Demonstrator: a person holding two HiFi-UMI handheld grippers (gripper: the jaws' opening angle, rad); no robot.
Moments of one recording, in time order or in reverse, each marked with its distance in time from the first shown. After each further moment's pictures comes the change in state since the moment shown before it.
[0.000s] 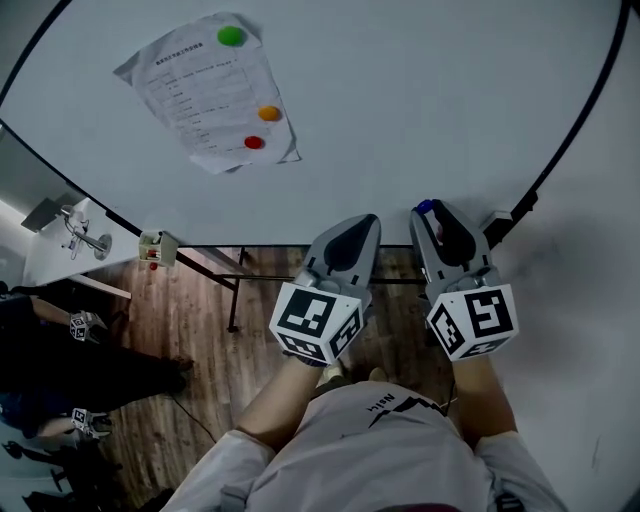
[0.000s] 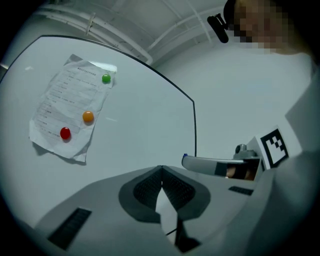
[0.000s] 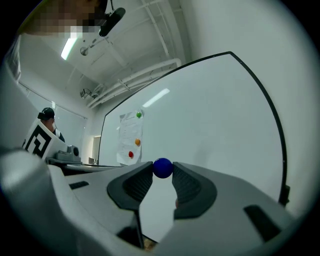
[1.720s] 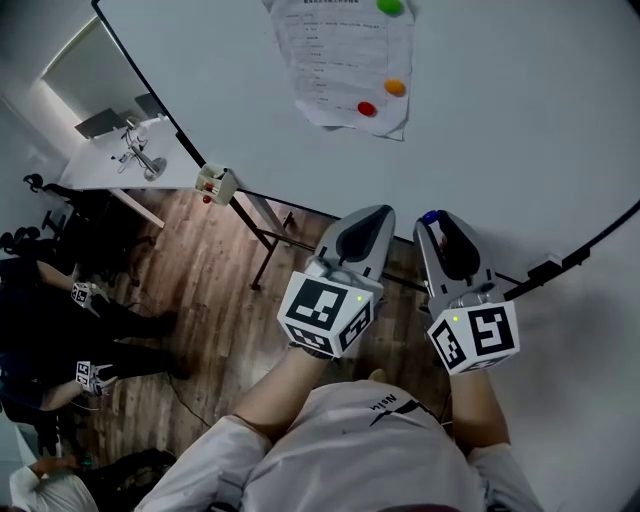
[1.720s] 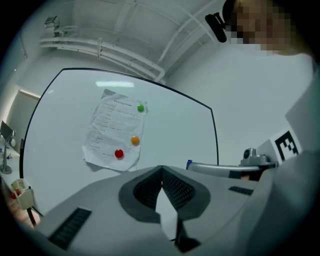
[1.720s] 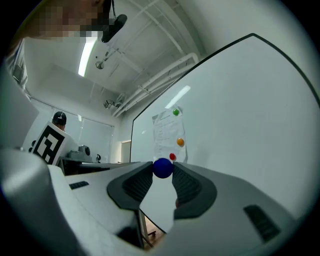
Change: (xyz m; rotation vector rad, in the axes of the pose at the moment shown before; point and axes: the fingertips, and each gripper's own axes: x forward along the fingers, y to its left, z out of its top) left arm -0.098 0.060 0.029 0.032 -0.078 0.277; right arm 0.021 0.128 -0.001 0.038 -0.013 0.313
